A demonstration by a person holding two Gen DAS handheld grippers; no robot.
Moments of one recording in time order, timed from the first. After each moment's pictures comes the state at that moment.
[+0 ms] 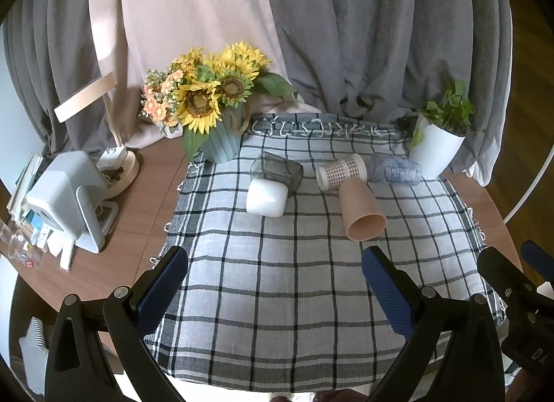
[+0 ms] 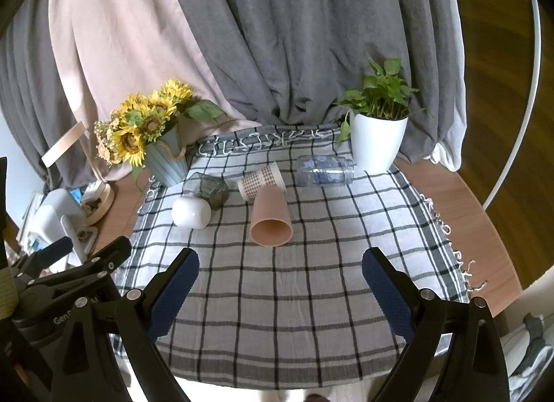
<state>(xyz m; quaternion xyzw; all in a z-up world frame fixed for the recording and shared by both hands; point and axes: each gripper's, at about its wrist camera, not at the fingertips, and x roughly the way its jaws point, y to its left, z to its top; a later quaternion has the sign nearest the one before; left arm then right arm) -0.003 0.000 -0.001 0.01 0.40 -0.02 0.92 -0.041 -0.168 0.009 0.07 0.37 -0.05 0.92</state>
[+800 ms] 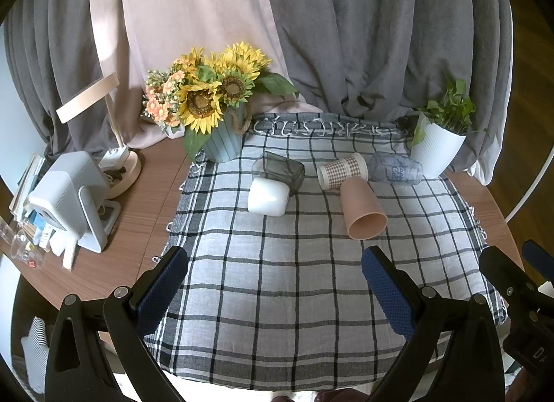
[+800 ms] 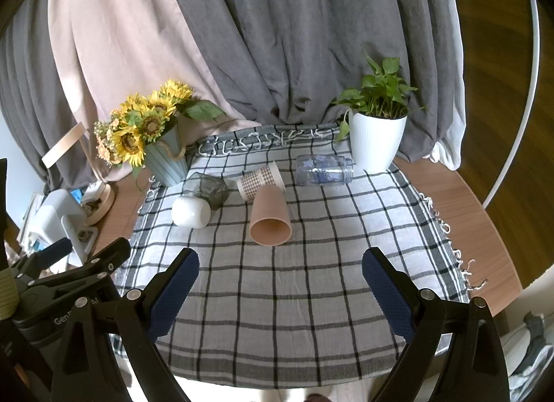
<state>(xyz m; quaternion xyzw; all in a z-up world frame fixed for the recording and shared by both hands) -0.002 0.001 -0.001 0.01 0.40 -0.02 0.92 -0.042 -0.169 0.009 0.07 0.37 -0.05 0.92</state>
